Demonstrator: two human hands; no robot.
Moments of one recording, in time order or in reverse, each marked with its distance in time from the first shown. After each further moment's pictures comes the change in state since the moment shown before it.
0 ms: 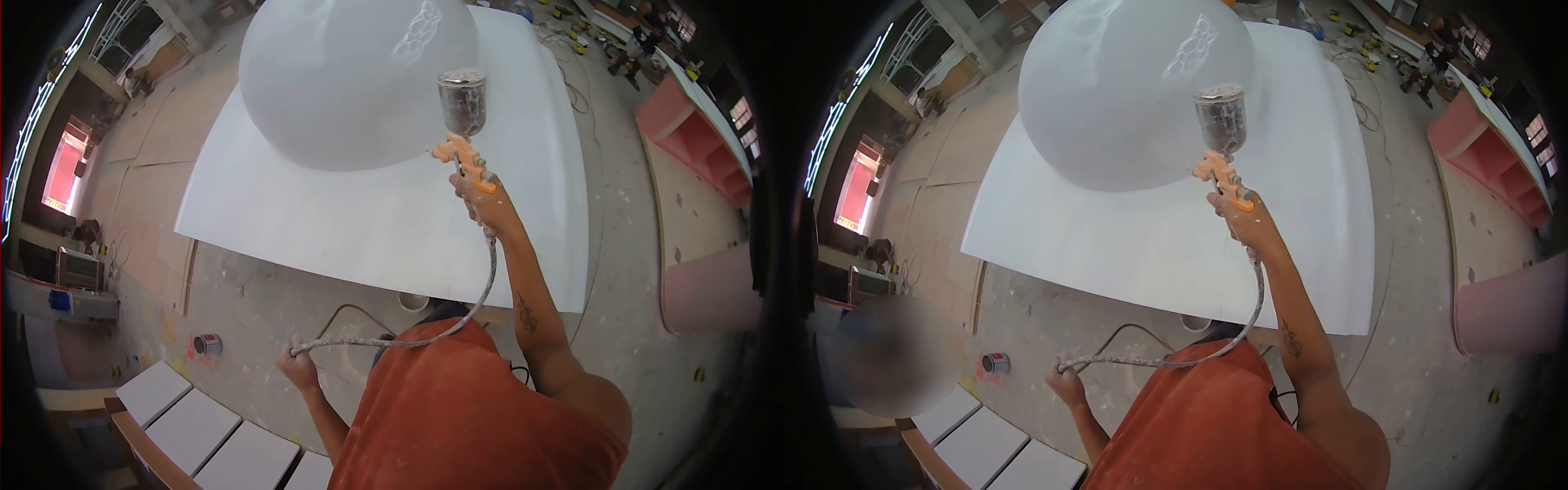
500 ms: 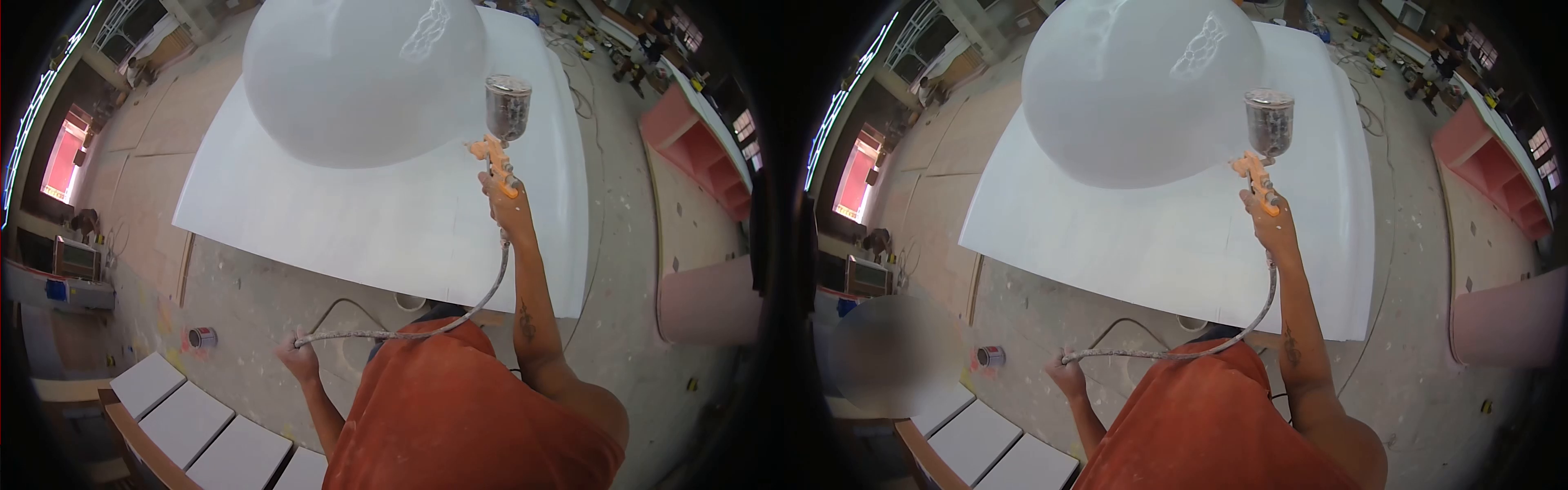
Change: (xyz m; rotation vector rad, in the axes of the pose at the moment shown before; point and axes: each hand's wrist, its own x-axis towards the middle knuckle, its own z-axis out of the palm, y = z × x) left_hand 0.015 -0.030 0.011 0.006 -0.040 0.068; right_hand 0.020 0.041 0.000 -0.032 0.222 -0.151
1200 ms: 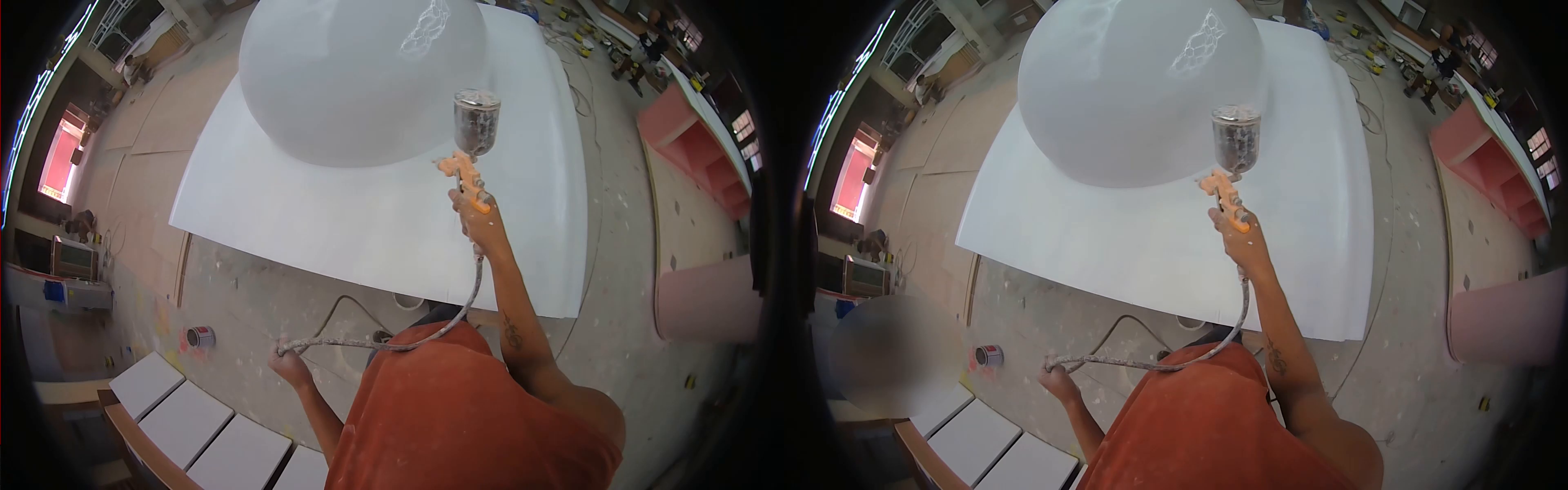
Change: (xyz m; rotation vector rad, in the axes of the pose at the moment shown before) left_hand 0.005 0.005 0.006 -0.303 0.173 -0.356; right_hand 0.001 0.002 0.025 0.076 -0.148 0.159
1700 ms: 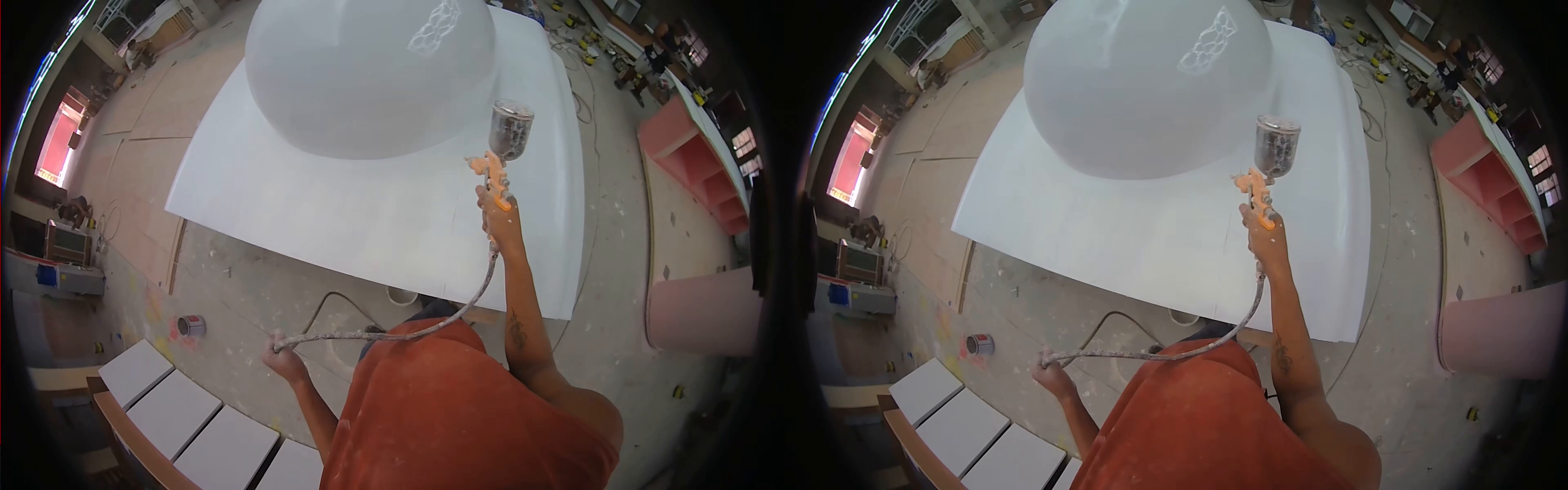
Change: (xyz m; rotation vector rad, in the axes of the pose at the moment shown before) left_hand 0.006 -0.018 -0.029 0.042 0.008 0.138; right_hand -0.009 0.021 -0.007 -0.028 0.118 0.043
